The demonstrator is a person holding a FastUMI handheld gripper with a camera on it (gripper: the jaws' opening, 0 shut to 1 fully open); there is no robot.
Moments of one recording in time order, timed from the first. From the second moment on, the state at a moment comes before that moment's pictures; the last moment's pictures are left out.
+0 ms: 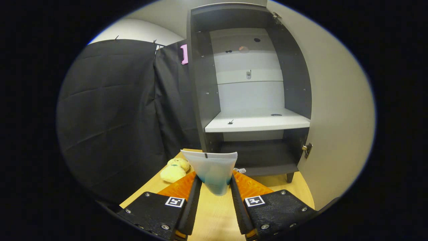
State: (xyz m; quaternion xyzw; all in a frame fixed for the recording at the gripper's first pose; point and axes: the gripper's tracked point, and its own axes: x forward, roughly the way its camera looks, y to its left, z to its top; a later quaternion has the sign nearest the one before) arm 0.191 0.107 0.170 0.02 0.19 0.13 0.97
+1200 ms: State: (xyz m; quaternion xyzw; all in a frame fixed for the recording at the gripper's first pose) arm 0.403 0.059 0.233 0.04 0.21 0.08 0.97
